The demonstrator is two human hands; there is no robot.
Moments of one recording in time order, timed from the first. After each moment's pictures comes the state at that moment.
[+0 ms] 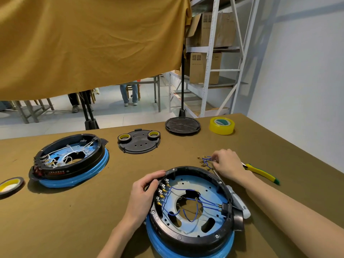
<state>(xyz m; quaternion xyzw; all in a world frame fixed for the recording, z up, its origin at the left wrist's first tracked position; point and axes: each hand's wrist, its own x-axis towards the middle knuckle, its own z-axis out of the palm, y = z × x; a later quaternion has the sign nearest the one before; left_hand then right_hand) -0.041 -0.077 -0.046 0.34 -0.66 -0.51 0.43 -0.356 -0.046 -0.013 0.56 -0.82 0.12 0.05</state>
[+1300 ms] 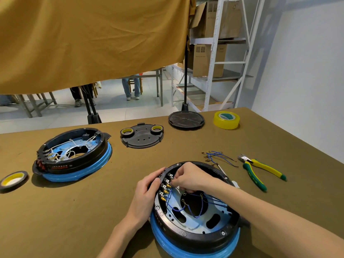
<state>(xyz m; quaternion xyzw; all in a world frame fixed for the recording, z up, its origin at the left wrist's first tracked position) -0.032 -0.073 -0.052 0.35 -0.69 -0.50 0.39 -0.215 -0.049 -0.001 0.54 -0.72 0.21 -0.37</state>
